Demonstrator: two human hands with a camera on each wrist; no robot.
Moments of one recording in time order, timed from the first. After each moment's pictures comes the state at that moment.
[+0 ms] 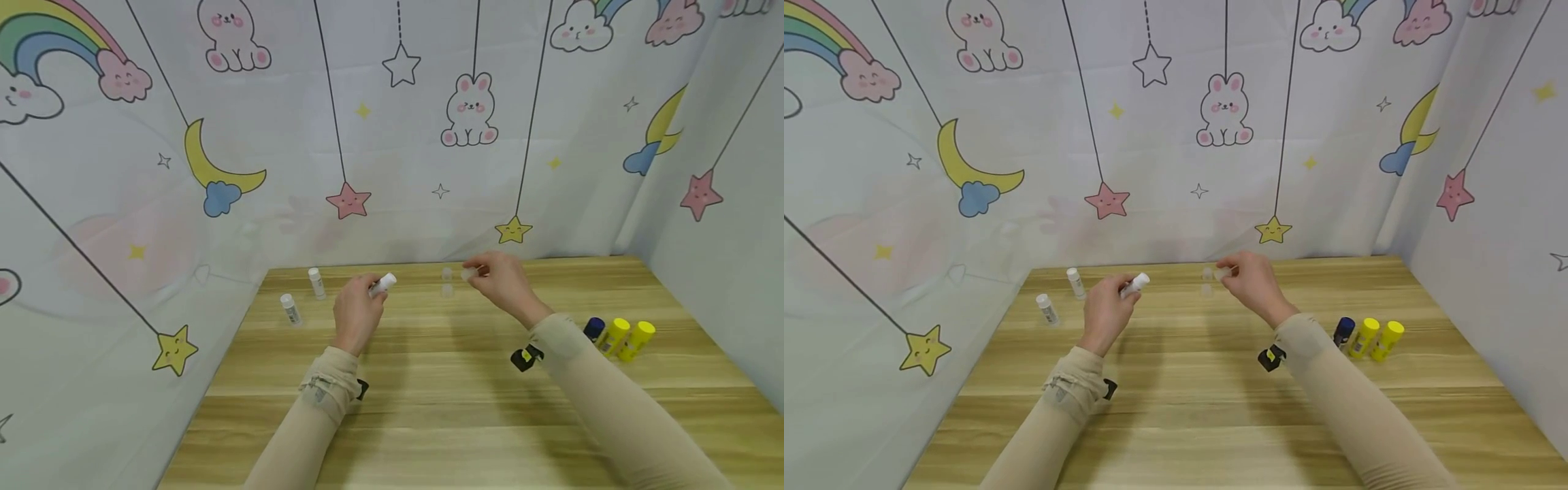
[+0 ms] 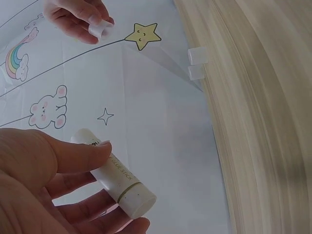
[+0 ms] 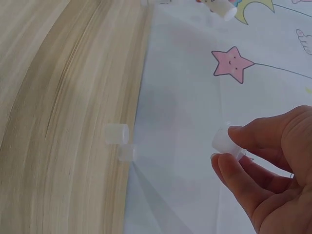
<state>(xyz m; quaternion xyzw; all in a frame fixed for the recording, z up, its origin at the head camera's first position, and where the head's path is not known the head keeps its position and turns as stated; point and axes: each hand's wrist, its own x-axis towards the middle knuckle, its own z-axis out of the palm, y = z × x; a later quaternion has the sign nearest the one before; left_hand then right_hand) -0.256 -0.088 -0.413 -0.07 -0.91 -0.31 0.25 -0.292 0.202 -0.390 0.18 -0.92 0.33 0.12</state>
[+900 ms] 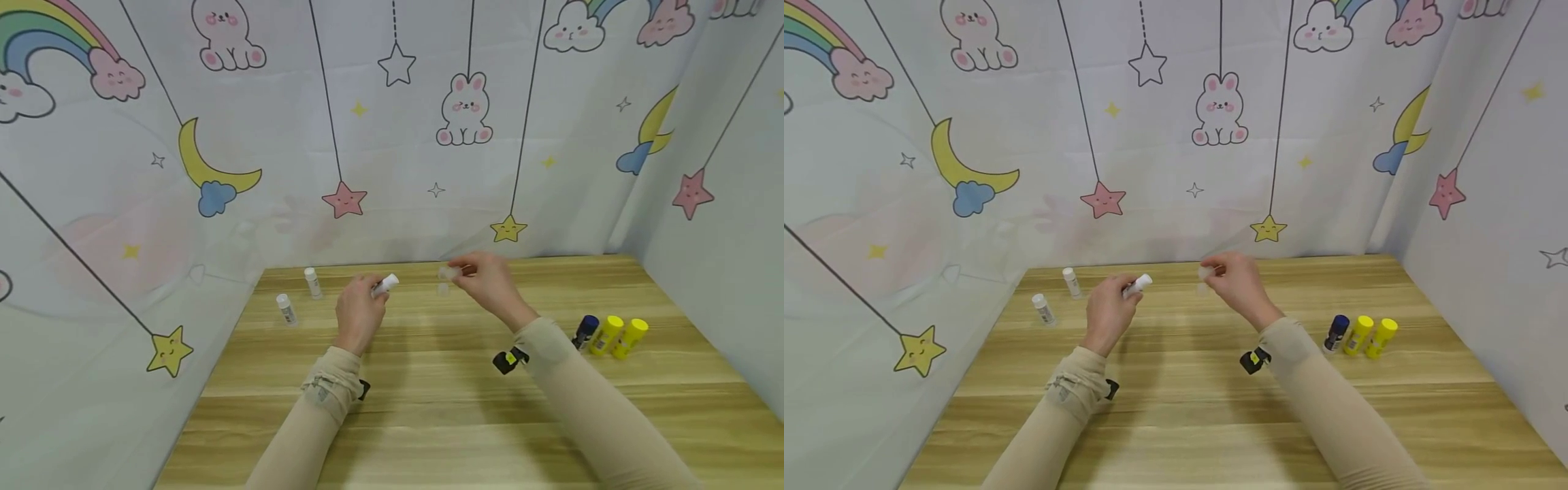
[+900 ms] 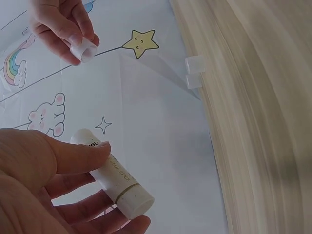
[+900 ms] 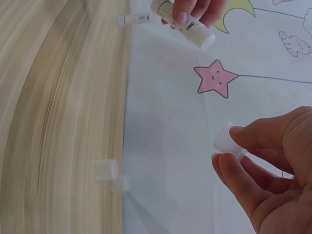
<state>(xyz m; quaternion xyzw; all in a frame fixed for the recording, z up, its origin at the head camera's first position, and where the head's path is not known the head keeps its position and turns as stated) -0.259 -0.079 -0.418 -0.08 -0.92 -0.30 0.25 -0.282 0.180 -0.386 0.15 -0.90 0.39 0.12</state>
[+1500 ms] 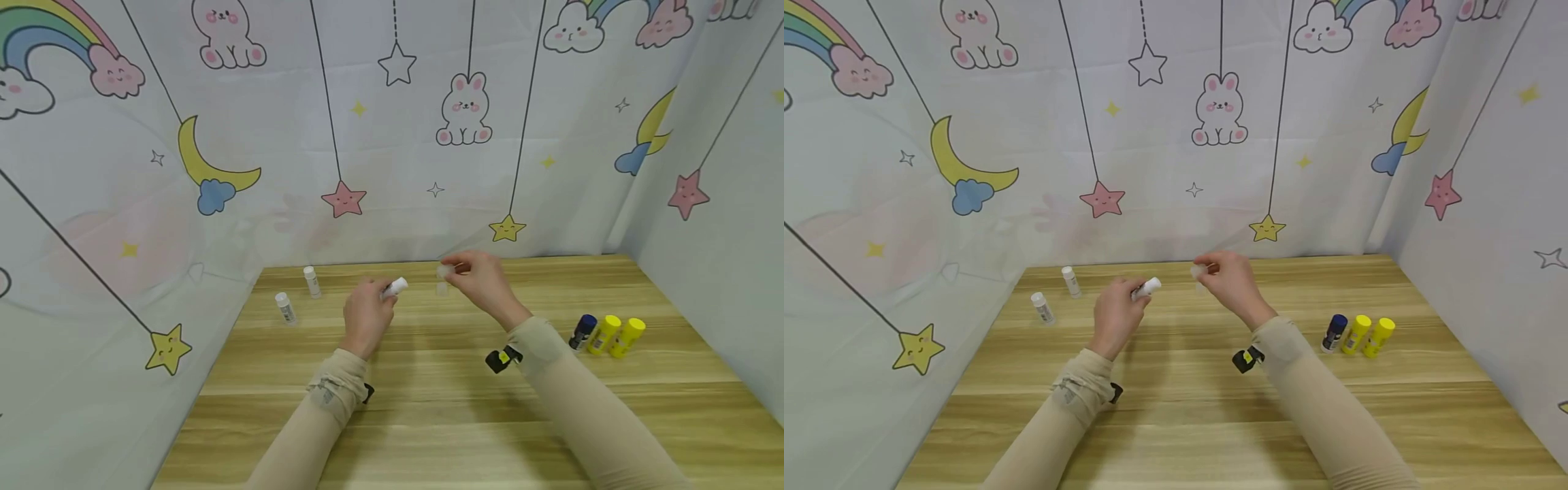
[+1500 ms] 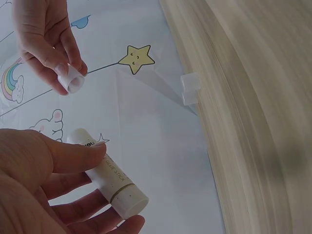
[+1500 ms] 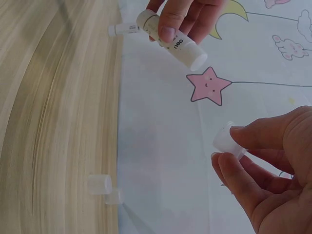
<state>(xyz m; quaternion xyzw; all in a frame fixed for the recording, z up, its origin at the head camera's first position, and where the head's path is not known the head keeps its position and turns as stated) -0.254 -0.067 -0.423 -0.10 -0.92 -0.28 0.26 -0.280 0.170 -0.381 0.16 -0.89 0.40 0.12</state>
